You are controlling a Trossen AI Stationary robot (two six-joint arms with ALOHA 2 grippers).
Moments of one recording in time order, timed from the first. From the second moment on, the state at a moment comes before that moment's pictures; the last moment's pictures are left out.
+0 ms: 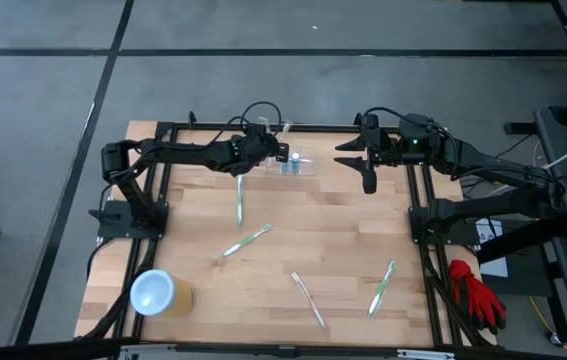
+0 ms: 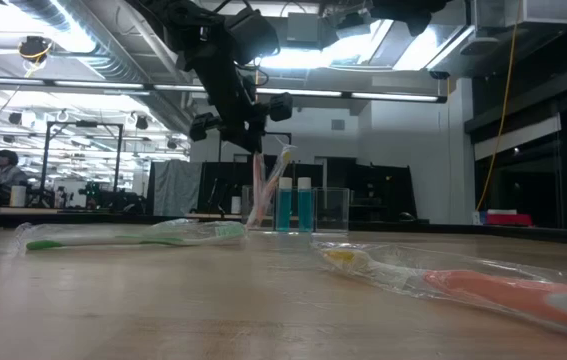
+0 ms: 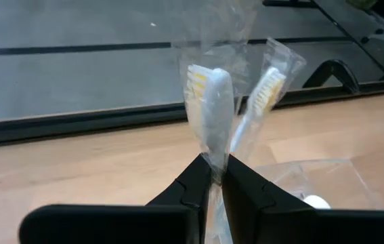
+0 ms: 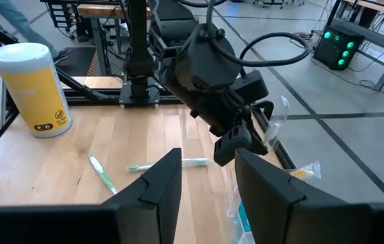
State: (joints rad) left arm 0.32 1.70 1.14 -0.20 -0.68 -0.81; right arm -0.27 1.00 1.04 -0.34 -0.15 -0.11
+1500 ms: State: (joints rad) left arm 0.41 1.22 1.14 -0.63 -0.71 -0.63; right arm -0.25 1.00 1.04 -0.38 -0.15 -0.08
